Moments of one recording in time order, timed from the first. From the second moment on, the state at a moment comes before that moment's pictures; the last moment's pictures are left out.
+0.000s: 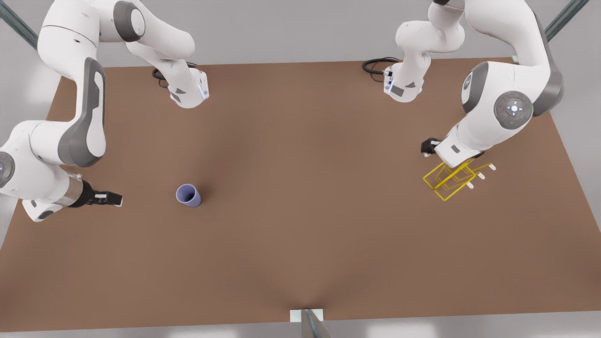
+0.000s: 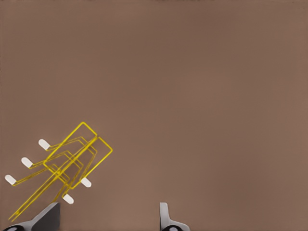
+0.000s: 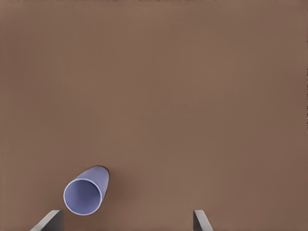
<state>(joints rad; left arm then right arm) -0.12 0.17 -0.09 -1.47 0.04 1.46 -0.05 -0.11 0.36 0.03 -1.39 0.00 1.67 -0.02</state>
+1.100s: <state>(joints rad) -0.12 0.18 -0.07 -1.51 0.04 1.44 -0.04 0.13 0.33 0.10 -2.13 0.01 2.34 0.32</state>
